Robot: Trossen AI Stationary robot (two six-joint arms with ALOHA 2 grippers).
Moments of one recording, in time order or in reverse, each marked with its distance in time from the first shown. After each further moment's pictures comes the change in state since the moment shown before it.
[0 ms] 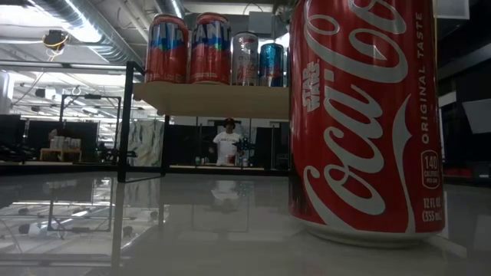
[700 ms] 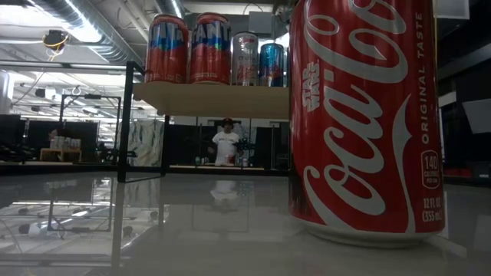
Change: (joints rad) left arm 0.000 0.000 0.001 -0.012 0.341 -0.205; right arm 0.001 -0.015 0.253 0.003 -0.061 0.057
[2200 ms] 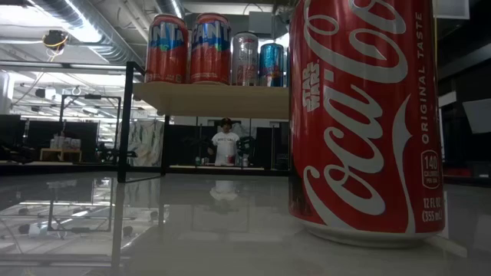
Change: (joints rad) left arm -0.441 0.001 -0.122 -0.322 0.103 -0.591; right arm 0.334 0.008 -0.002 0.110 -0.051 0.067
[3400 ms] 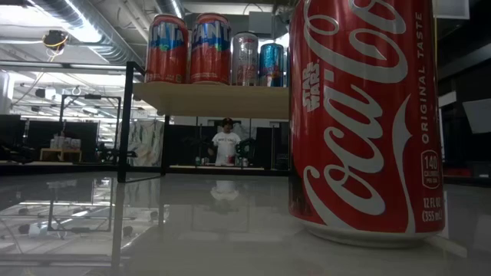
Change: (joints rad) left arm -0.011 0.090 -0.108 0.178 0.013 0.002; right arm 0.019 0.004 0.000 0.020 0.000 -0.001
